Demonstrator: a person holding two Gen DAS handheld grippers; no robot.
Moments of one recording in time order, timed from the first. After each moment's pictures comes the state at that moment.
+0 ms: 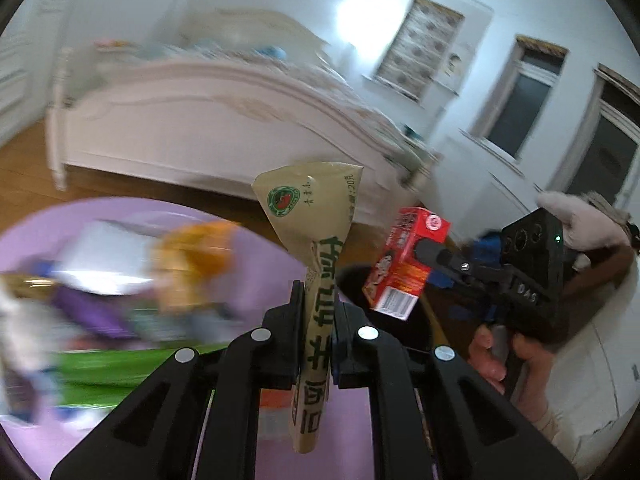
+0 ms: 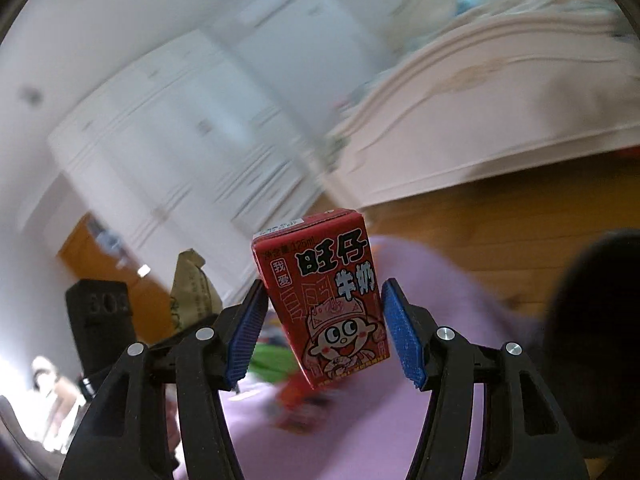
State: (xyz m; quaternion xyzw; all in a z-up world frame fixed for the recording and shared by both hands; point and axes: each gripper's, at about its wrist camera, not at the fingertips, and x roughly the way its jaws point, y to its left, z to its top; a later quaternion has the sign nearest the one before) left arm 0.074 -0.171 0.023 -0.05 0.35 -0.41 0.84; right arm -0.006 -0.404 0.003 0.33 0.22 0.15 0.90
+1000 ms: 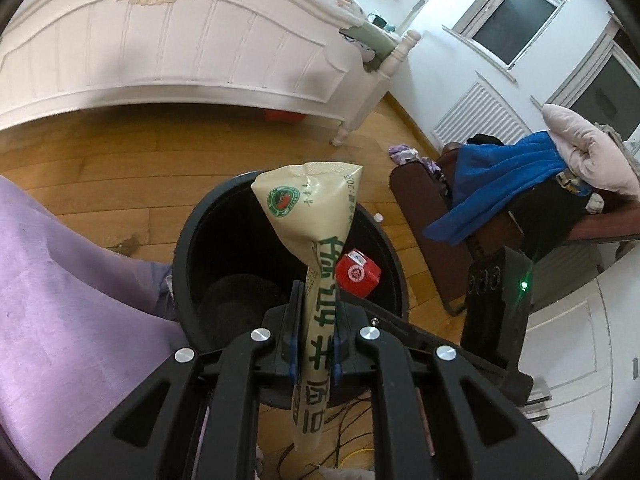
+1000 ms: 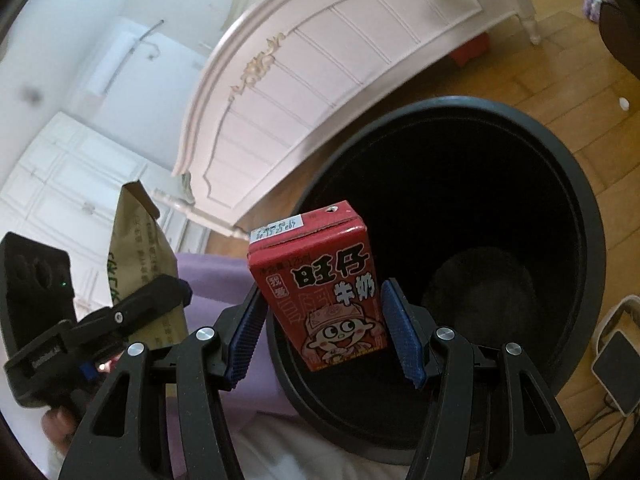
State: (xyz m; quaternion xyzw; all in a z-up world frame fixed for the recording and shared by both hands) left arm 0.087 -0.407 -0.075 0.03 0.48 -0.45 0.75; right arm -0.021 -0.532 -0.180 0.46 0.30 0.00 0.83
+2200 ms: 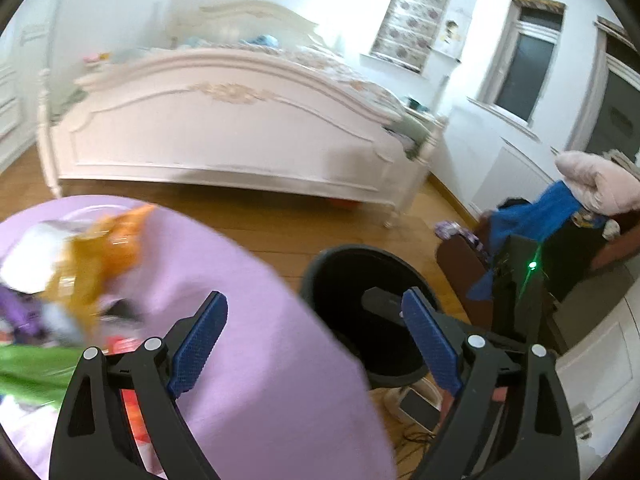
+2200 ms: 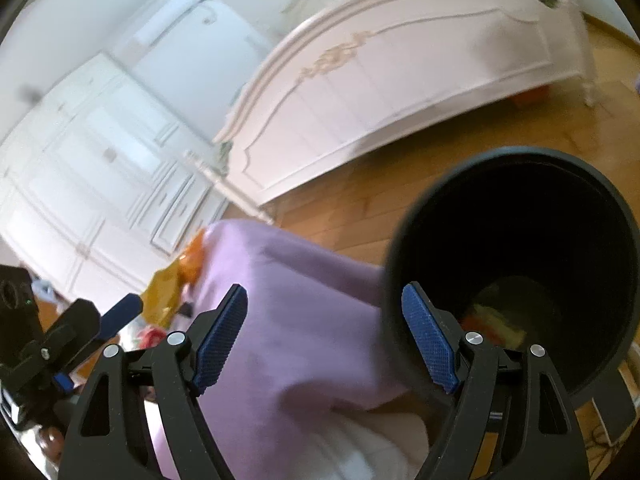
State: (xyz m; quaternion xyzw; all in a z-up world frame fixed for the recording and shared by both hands) left arm 0.037 -0.254 0.006 0.00 0.34 -0.36 0.87; right arm 0.012 -0.437 -0.084 0.36 0.29 0.06 0.89
